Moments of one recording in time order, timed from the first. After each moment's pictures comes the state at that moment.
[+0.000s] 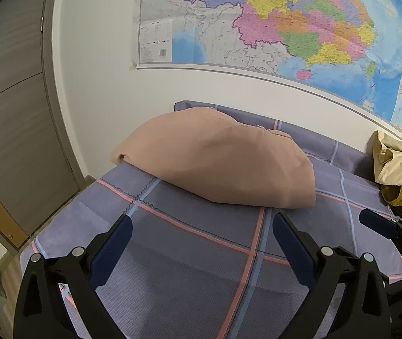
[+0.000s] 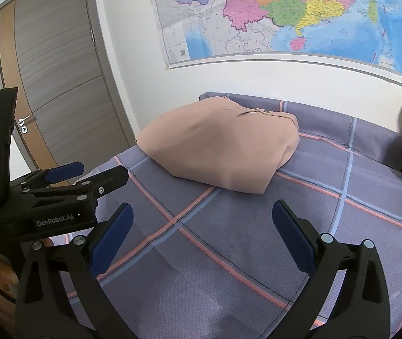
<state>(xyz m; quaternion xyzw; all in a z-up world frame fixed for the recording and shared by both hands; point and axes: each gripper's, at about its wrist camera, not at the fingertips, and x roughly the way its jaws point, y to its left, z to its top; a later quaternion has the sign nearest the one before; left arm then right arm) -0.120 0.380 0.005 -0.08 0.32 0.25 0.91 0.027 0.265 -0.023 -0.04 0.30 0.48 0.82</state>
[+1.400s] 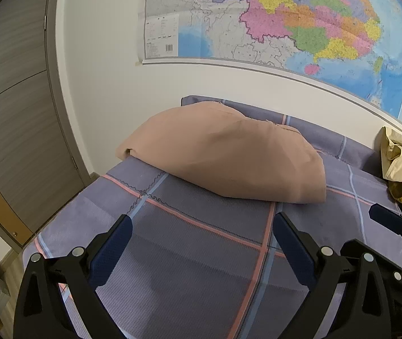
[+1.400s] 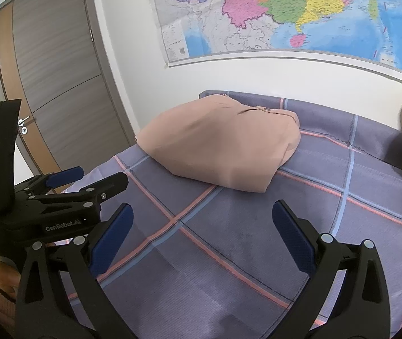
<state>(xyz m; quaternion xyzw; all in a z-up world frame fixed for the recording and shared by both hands) -0.120 0.389 -0.004 -0.08 0.32 0.26 0.91 0.029 0.267 -0.025 -0.03 0.31 0.47 0.82</state>
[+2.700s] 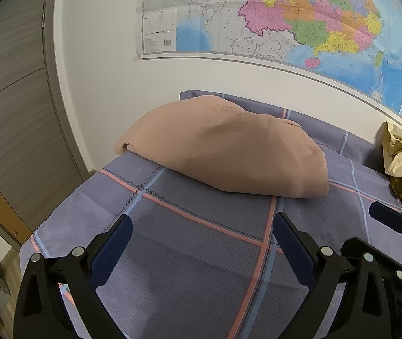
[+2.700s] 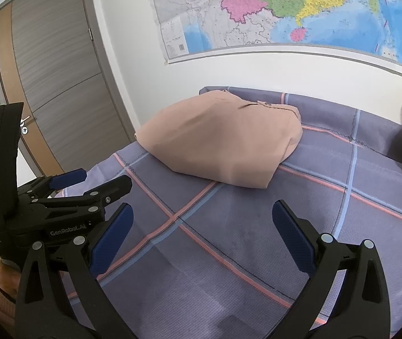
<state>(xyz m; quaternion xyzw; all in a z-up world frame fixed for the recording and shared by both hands) -0.118 0.388 -0.009 -0.08 0.33 0.26 0.90 0.029 0.270 -0.032 -0.03 0.32 0.47 0.82</state>
